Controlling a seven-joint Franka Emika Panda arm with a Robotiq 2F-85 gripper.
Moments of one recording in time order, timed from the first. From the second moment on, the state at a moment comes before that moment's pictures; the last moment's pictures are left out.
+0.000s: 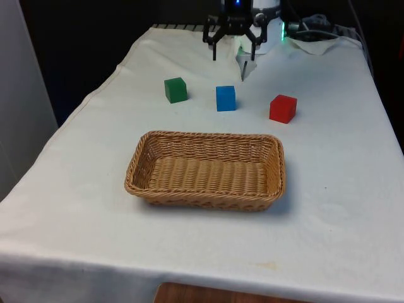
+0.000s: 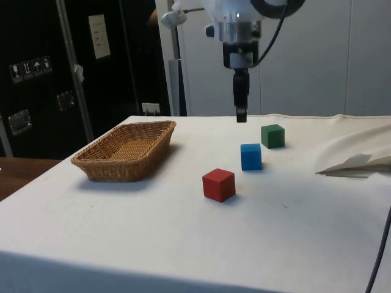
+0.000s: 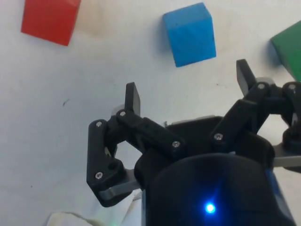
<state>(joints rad) 0.02 -0.18 -0.14 -2.71 -0.14 2.58 -0.19</state>
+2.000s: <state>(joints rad) 0.02 0.15 -0.21 -2.76 -0.14 2.99 -0.34</state>
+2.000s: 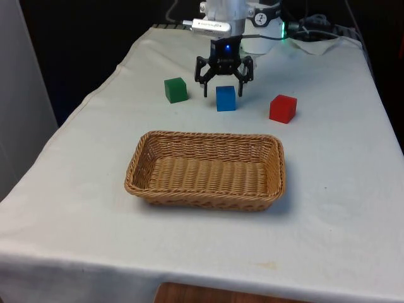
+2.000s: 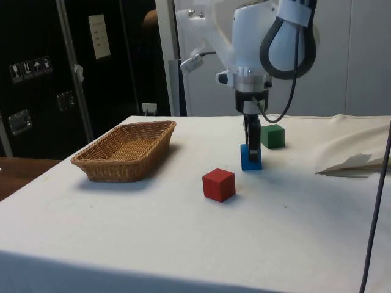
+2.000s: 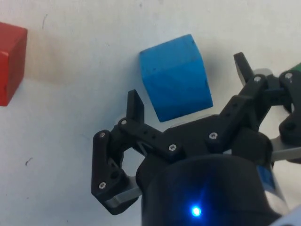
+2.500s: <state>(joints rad) 0.02 0.15 -0.21 -2.76 -0.14 2.99 -0.34</state>
